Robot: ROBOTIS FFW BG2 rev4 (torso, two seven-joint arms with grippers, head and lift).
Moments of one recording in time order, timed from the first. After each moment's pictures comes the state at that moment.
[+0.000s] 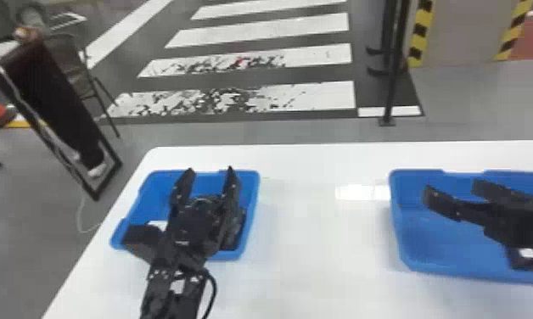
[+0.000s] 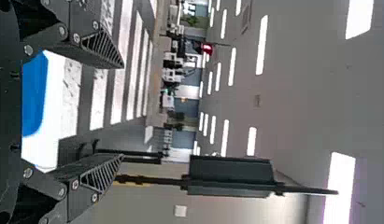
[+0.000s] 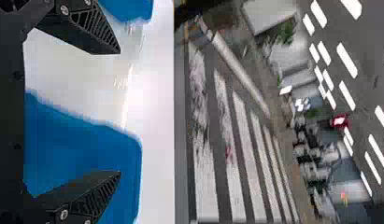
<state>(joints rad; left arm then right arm) 0.35 0.09 0.05 -1.75 0.21 -0.37 -0.07 0.10 -0.27 -0.02 -2.09 -0.48 0.90 0.20</state>
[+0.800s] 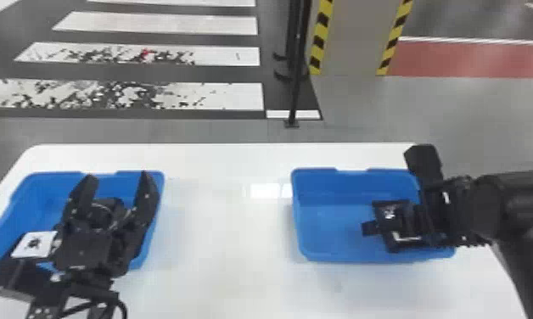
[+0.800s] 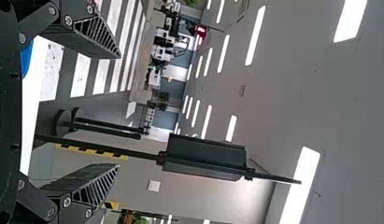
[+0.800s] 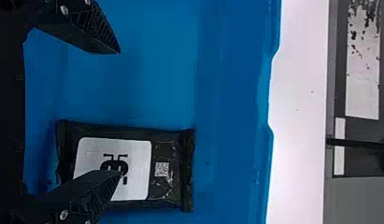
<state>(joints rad) 0.38 0.10 -0.04 -1.76 0.30 -0.47 -0.10 -0.23 -0.30 0.01 -1.78 -0.29 1.52 0.09</state>
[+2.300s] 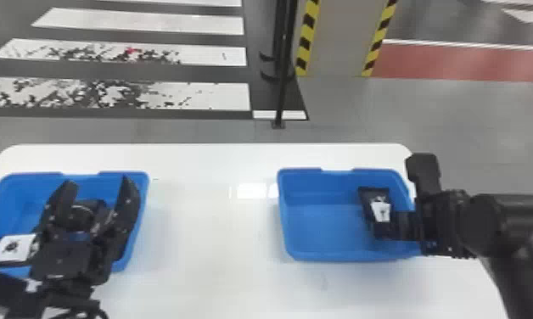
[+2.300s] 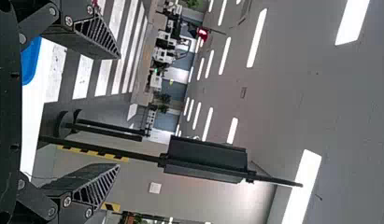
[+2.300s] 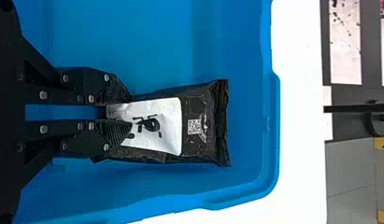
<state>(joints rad) 0.40 0.09 -0.04 -1.76 0.31 -0.47 -0.10 -0.15 -0.28 -0.08 -1.78 -0.33 1.40 0.00</state>
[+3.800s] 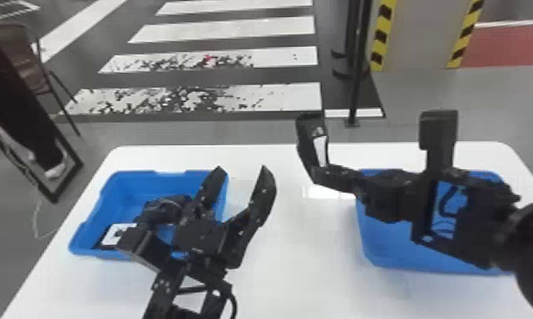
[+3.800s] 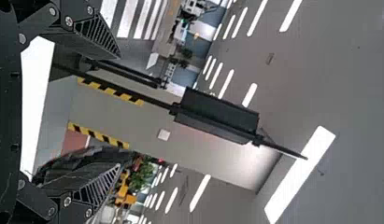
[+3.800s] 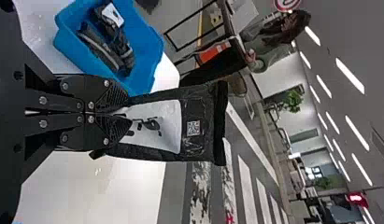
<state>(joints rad) 0.40 0.14 -0.20 -1.91 0.42 -0.29 -0.13 -0.09 -0.33 0.28 -2.00 -0.68 0.81 0.27</state>
